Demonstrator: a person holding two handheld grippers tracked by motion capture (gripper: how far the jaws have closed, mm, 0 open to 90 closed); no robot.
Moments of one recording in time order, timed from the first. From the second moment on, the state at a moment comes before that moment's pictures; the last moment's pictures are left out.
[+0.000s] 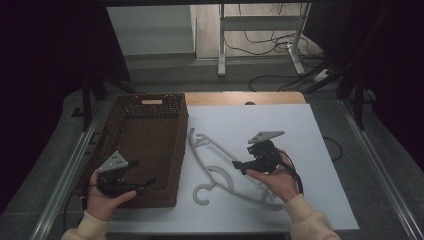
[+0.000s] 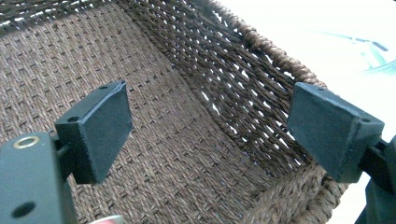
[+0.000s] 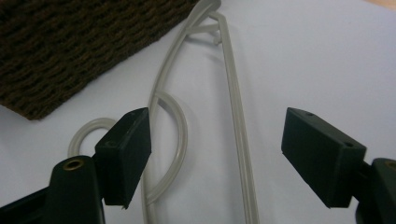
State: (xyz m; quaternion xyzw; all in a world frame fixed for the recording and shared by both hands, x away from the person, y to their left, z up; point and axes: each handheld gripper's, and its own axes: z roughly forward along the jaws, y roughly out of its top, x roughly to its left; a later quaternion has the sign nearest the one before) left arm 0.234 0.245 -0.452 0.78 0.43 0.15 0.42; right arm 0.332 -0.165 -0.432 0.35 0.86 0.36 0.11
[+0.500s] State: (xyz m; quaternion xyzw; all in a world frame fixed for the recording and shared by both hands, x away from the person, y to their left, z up) left arm 0.234 0.244 -0.453 0.79 0.43 0.15 0.42; right arm 0.340 -0.139 -0.458 0.34 0.88 0.32 0.10
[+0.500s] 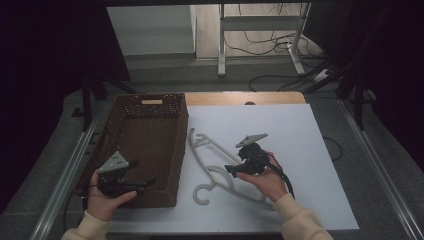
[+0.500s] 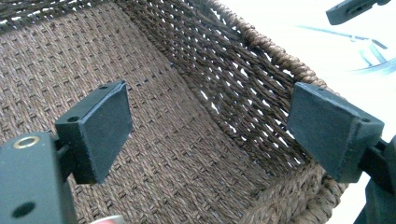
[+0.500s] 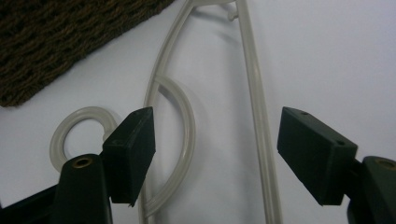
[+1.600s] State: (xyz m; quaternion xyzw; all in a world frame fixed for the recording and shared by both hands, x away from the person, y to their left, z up) left arm 0.234 0.246 -0.452 0.79 0.43 0.15 0.42; right arm 0.354 -0.101 -0.503 0.33 0.91 0.23 0.08
